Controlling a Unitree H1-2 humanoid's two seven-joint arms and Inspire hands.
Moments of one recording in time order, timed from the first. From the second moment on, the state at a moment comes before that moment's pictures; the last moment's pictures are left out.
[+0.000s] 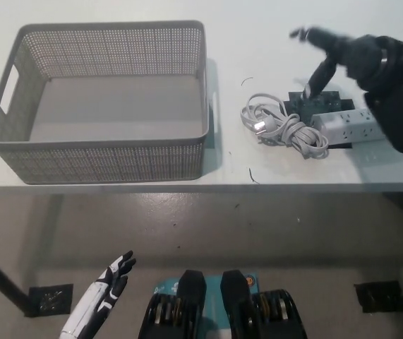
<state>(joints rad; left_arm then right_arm) 0.01 0.25 -0.15 0.21 0.09 -0.31 -0.10 -1.26 -0.29 0.53 1.00 -0.49 0.31 0.49</state>
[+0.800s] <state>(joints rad) -0.02 0.27 -0.11 0.17 0.09 -0.32 -0.12 -1.58 -0.18 0.69 1.42 -0.54 0.24 0.64</state>
